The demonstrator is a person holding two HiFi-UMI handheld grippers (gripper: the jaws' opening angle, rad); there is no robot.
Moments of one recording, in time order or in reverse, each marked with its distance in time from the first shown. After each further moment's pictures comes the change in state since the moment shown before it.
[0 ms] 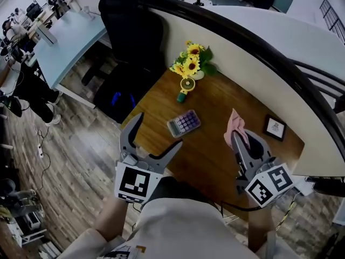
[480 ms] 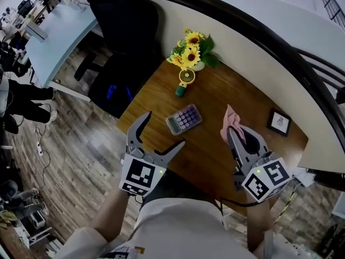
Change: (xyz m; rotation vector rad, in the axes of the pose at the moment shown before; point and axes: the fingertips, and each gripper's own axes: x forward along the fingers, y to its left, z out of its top) left arm 0.054 -0.004 -0.069 -0.023 0.132 -0.137; right arm 0.048 -0.023 -0.040 0.049 0.094 -0.017
